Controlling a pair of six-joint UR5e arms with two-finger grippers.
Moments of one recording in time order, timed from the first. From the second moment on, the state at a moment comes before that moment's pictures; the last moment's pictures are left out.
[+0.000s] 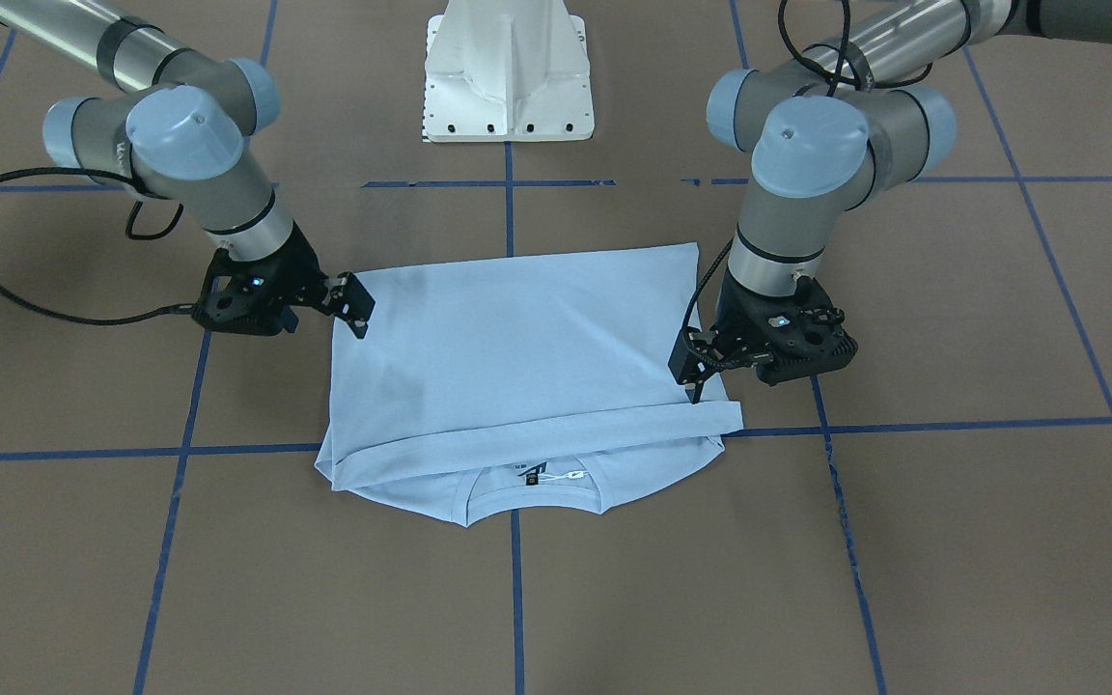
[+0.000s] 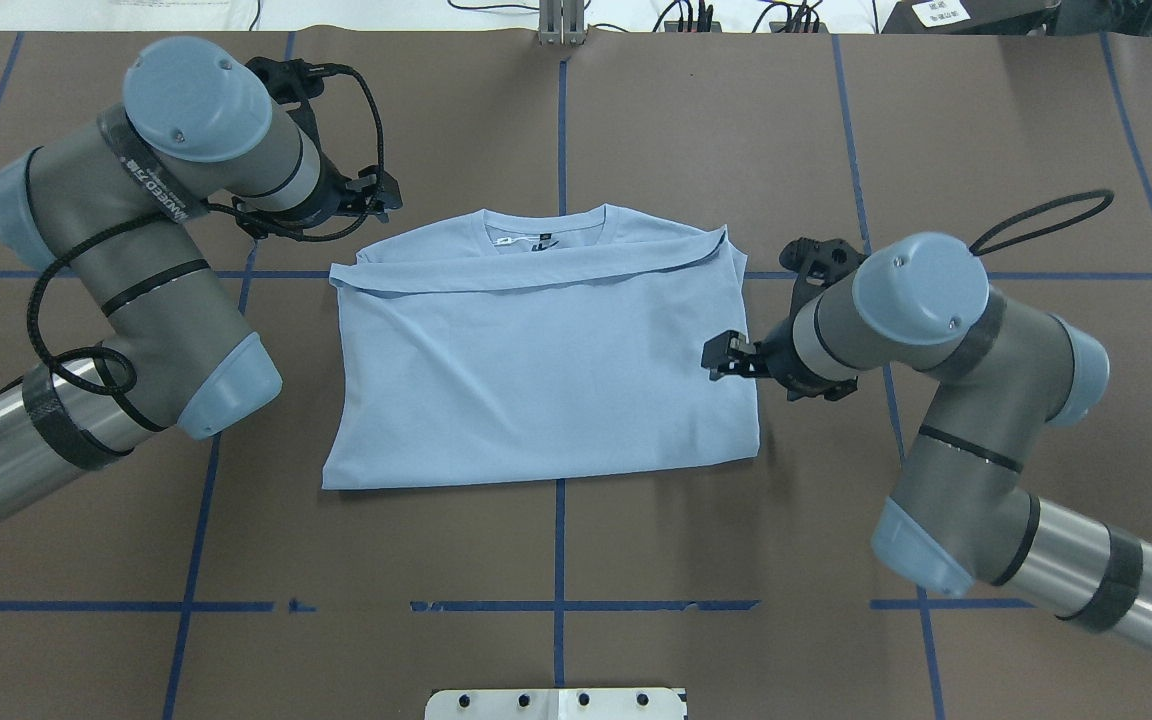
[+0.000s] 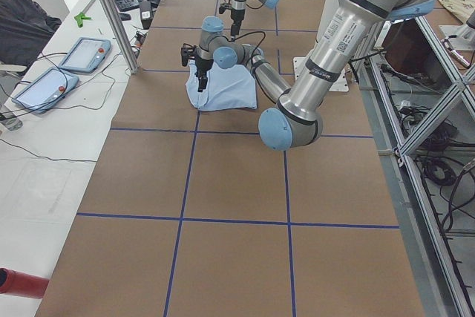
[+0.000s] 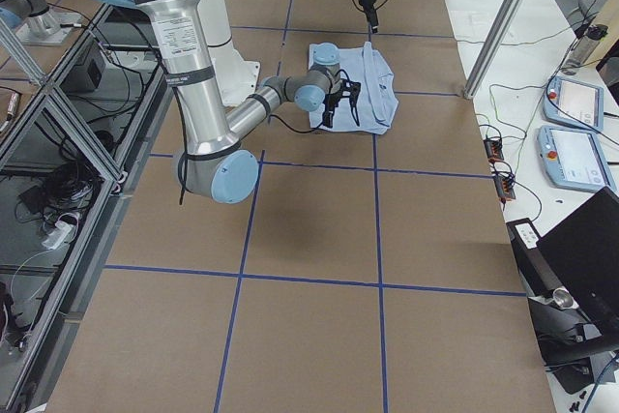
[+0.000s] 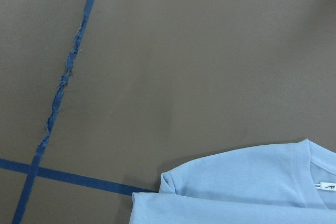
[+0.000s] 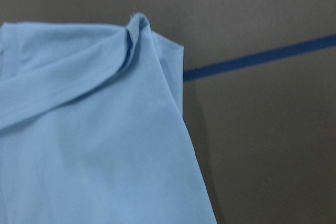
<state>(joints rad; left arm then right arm) -0.77 -2.16 -1.67 -1.69 -1.83 -1.27 0.57 -1.25 1.79 -1.23 1.92 1.42</state>
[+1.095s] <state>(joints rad) -0.77 -2.16 -1.69 -1.69 -1.83 -1.28 0.48 -1.29 1.80 -1.27 1.88 1.43</state>
